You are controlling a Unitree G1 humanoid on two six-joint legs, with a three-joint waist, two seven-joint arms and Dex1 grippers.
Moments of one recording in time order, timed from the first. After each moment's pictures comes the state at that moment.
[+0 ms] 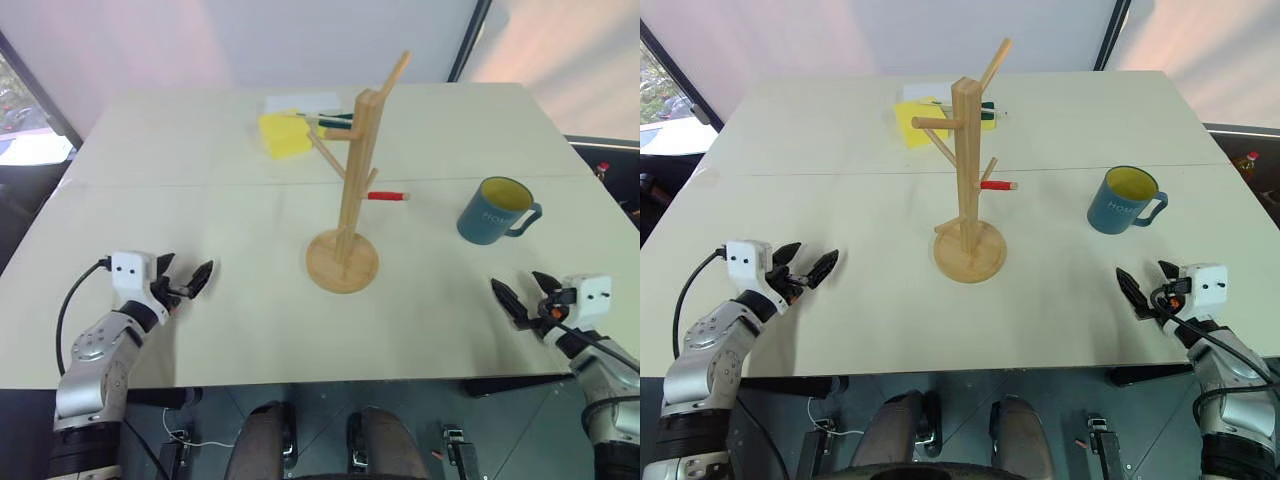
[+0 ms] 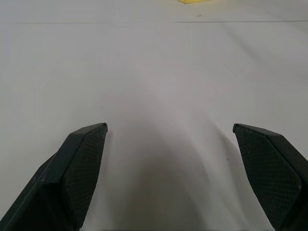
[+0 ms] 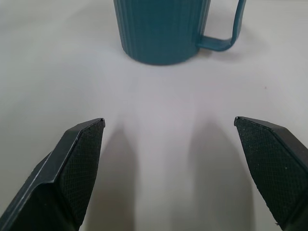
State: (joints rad) left arm -0.04 0.45 0.30 -0.04 -0.41 0.29 -0.49; right arm 0.03 -0.55 -0.45 0.18 0.41 0.08 0.66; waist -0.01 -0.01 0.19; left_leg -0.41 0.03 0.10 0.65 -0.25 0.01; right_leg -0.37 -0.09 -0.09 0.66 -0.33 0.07
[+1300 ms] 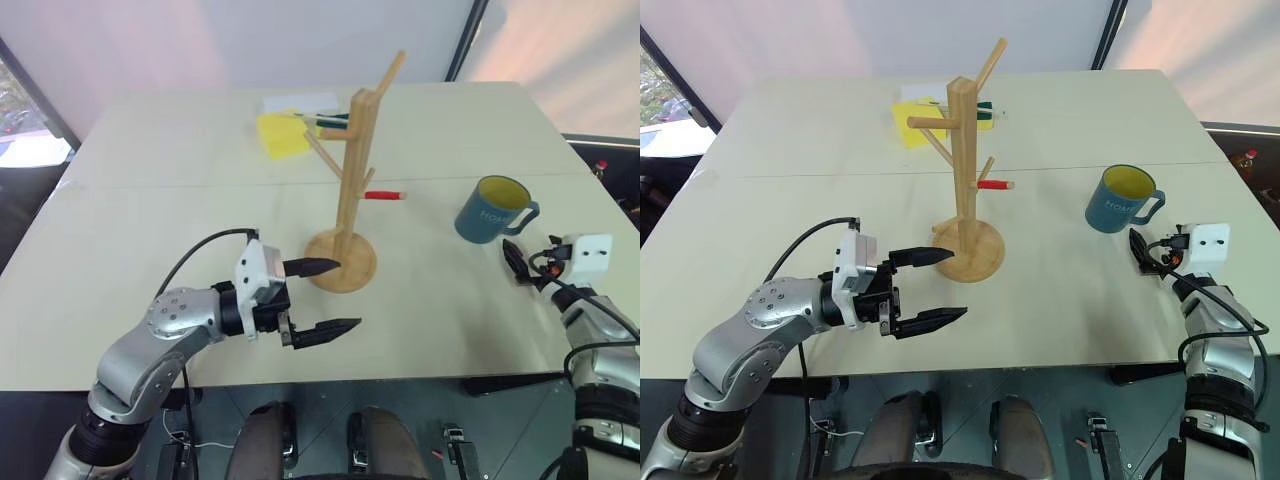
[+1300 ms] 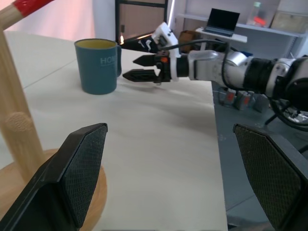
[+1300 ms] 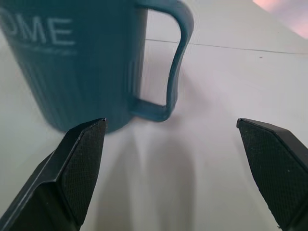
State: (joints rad) left arm -0.20 0.55 -0.14 -0.61 -0.63 0.54 -0.82; right arm -0.27 -0.58 -0.43 0.45 0.28 0.00 0.48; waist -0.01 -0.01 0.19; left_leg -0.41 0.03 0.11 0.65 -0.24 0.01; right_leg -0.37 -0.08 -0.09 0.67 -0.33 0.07
